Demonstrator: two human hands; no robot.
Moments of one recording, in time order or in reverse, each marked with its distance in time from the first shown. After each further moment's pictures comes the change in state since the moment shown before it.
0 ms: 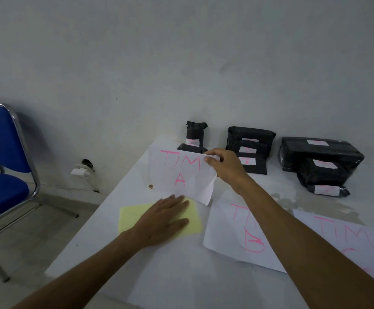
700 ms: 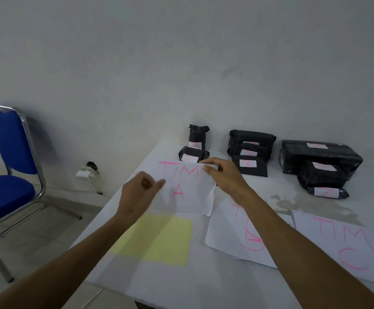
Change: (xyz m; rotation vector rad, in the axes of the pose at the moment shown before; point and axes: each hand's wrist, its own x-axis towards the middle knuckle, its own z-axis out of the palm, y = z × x) left_hand -0.014 -0.006 -0.063 -0.529 0.649 -0.346; right_hand -0.023 0.010 0.009 0.055 -0.067 -0.017
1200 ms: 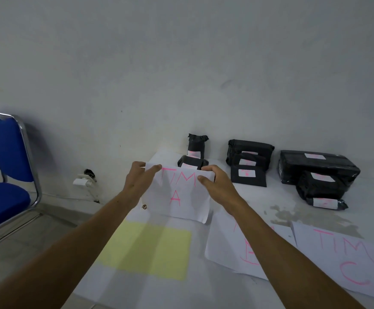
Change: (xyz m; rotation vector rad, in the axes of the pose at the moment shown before) left_hand 0.087 -0.005 0.005 -0.231 -0.084 -0.367; right_hand 0.006 -0.007 0.015 -0.023 0.036 0.097
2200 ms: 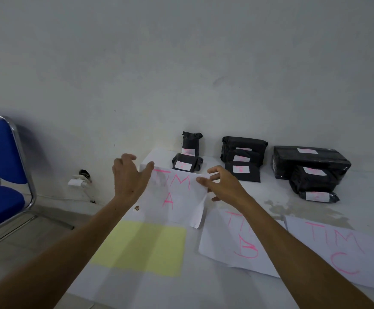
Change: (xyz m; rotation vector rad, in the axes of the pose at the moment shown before) left_hand -0.036 0.016 0.007 0.300 0.282 0.292; right_hand -0.015 0.006 -0.034 -0.062 -0.066 0.058
